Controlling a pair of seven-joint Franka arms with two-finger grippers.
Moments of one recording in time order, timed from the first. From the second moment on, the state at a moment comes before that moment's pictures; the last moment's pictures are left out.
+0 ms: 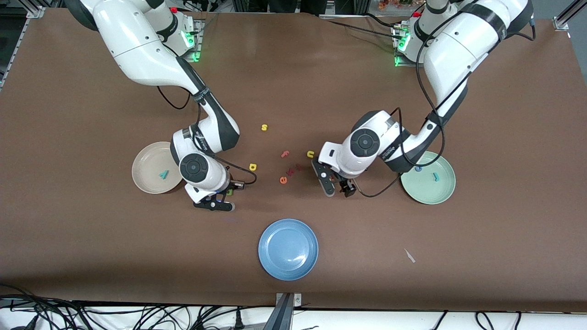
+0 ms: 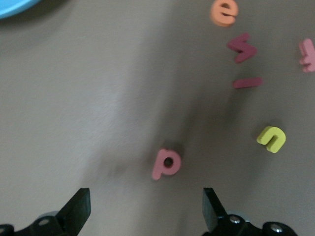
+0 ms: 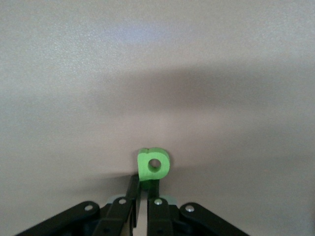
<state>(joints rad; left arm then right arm) -0.07 0.82 -0.59 -1.58 0.47 2.26 0.38 0.34 0.82 0.12 -1.49 -0.03 2.23 0.56</state>
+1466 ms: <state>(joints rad) -0.12 0.86 -0.58 -1.58 0.55 2.26 0.52 0.30 0.71 0.07 -1.44 -0.03 1.94 0.19</state>
